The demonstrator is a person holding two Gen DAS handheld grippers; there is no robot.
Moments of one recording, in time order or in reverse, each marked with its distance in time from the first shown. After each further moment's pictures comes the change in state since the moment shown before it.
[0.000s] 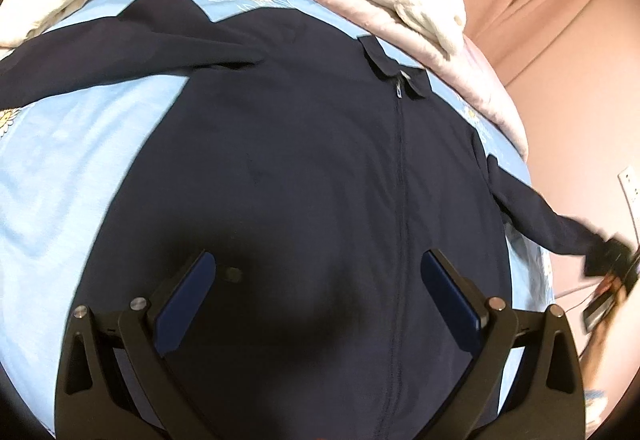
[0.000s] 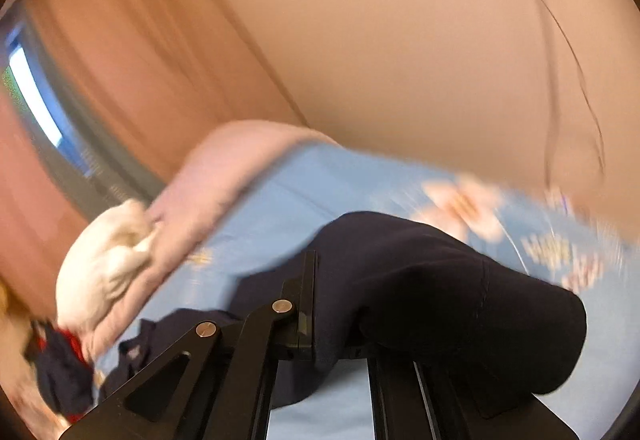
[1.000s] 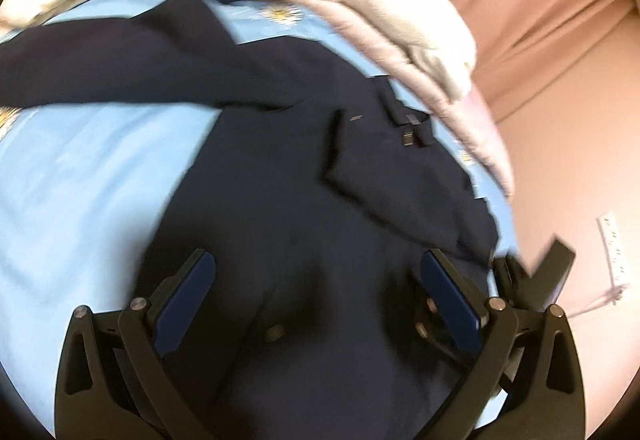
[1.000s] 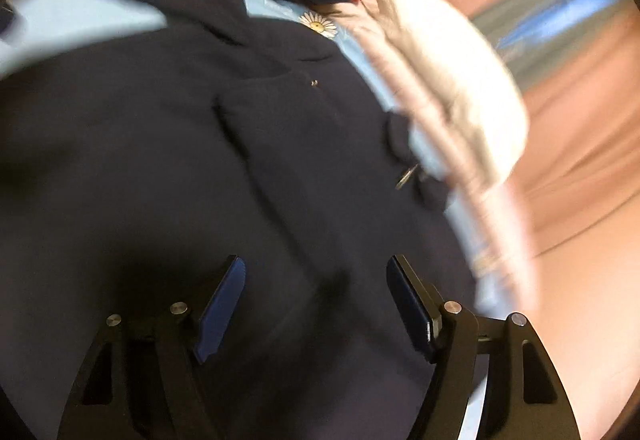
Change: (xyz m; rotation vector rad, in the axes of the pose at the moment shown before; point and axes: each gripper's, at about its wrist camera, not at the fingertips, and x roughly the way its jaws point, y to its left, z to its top) left arm -0.007 0.030 0.043 -0.084 -0.039 -0.099; right arm -0.015 0.295 -0.347 -1.572 0.245 0.329
